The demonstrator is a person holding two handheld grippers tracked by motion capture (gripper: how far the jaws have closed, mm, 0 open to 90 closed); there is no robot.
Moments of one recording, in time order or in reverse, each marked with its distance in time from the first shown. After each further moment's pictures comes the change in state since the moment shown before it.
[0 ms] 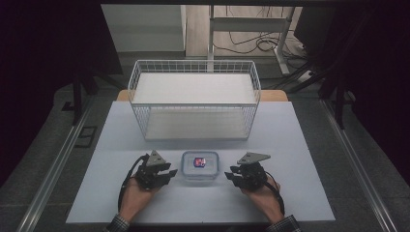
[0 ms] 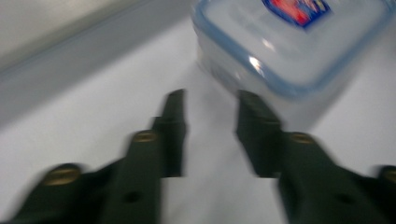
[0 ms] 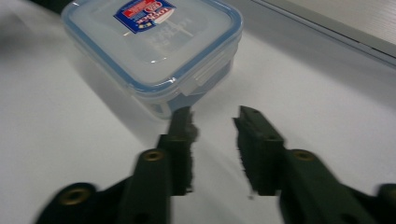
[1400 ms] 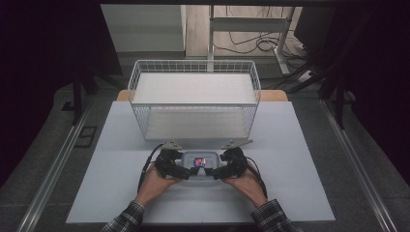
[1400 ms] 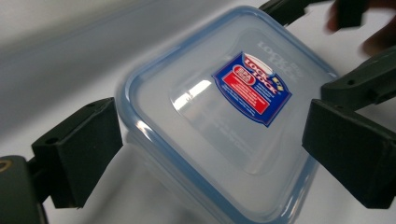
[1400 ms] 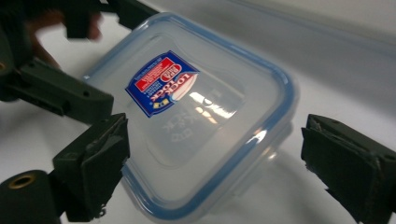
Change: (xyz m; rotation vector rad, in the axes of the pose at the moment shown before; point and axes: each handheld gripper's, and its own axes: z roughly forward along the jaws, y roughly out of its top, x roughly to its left) left arm 0.007 0.042 0.054 -0.044 -0.288 -0.123; right arm -0.005 0.036 0.054 0.002 0.178 0.135
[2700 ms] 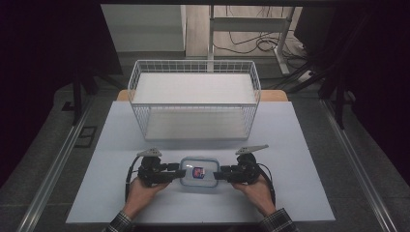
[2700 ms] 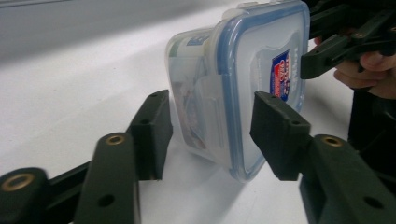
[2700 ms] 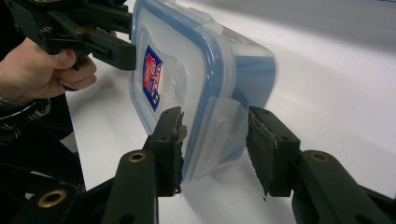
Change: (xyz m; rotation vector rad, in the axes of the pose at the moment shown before) left arm 0.003 -0.036 -0.042 -0.101 -0.096 -0.111; right arm -0.007 -0.023 -0.033 -0.022 0.179 0.082
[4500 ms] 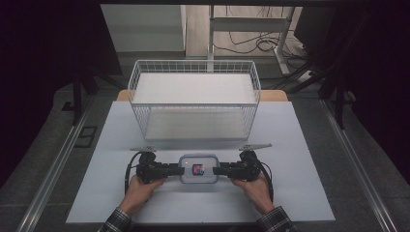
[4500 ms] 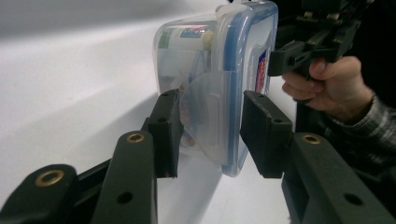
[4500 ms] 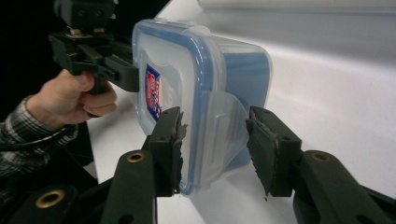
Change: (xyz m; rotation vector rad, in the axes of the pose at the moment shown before) left arm 0.025 0.002 -0.003 -0.032 -0.204 -0.116; right arm -0.009 0.002 0.001 -0.094 0.076 0.099
